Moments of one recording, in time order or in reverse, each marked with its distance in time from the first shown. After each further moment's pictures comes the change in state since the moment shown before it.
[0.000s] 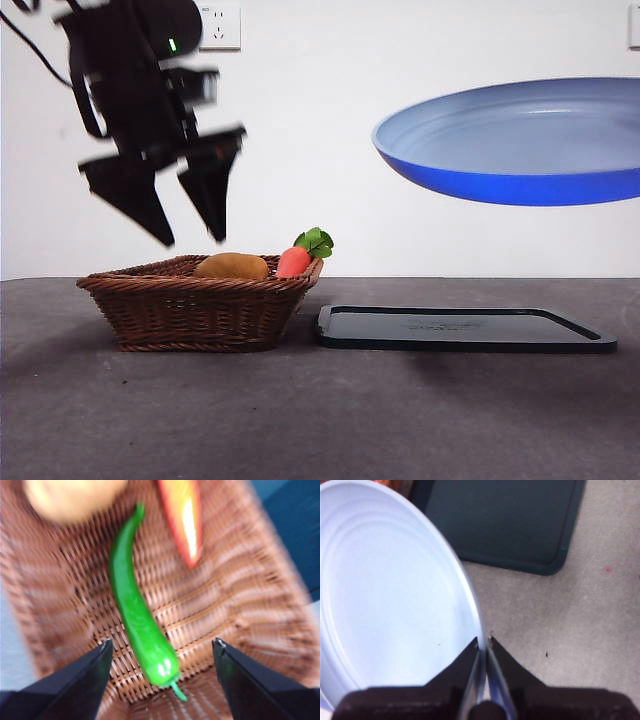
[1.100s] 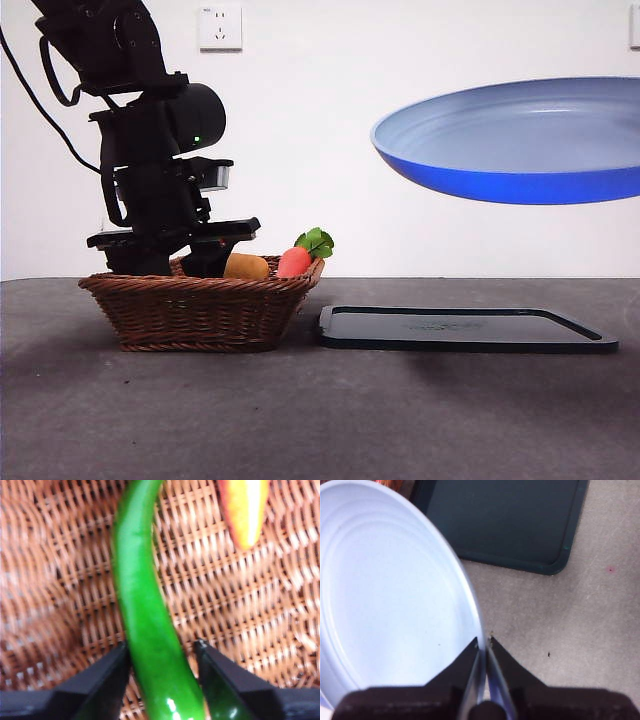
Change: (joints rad) left arm -0.002 0.171 0.000 0.073 -0.047 -0.069; right arm 0.000 0.000 0.001 0.000 -0.003 -0.002
